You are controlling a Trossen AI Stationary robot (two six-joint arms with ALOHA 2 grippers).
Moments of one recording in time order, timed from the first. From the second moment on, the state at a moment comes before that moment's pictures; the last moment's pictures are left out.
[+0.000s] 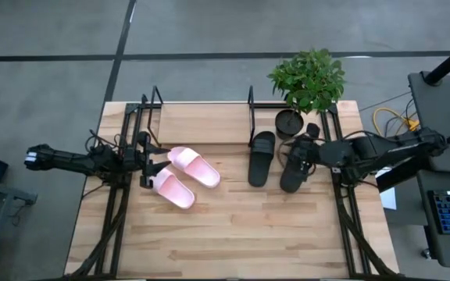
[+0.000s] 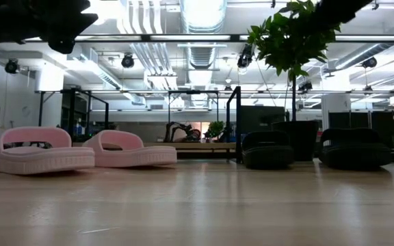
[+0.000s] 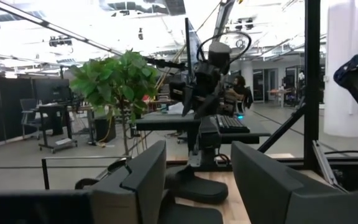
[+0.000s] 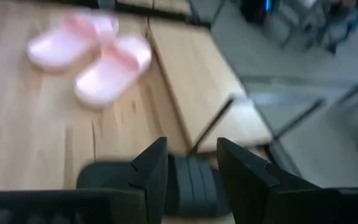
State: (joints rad) left arm -0.12 0.35 0.14 0.43 -0.22 0.12; right arm 0.22 0.85 0.82 -0.61 0.57 0.05
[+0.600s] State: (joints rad) left arm -0.12 0.35 0.14 0.43 -0.22 0.12; right arm 0.22 1.14 0.85 -1.13 0.57 0.54
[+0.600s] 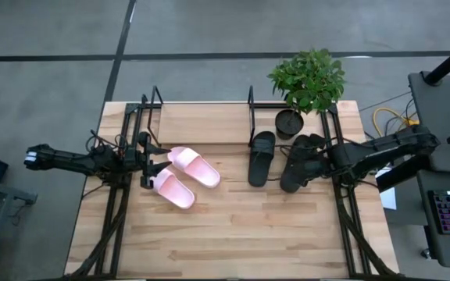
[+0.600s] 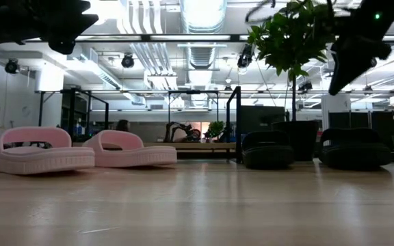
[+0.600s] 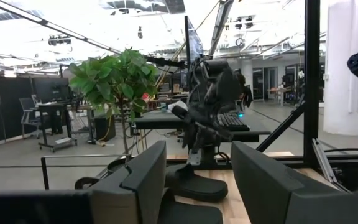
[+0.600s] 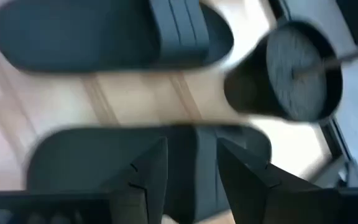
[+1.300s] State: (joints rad) left arm -0.12 0.35 0.11 0.42 -0.22 0.12; right arm 0.22 1.49 0.83 -1.17 0.60 0.65
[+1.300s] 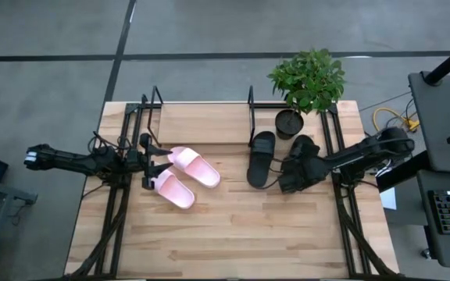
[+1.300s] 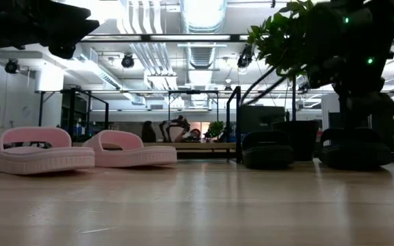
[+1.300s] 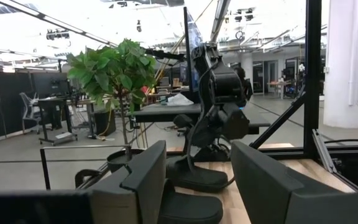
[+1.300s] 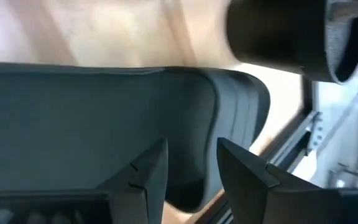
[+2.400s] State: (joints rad) left arm -0.12 0.35 0.11 0.43 -0.22 0.12; right arm 0.17 1.64 0.74 -1.15 0.73 0.81
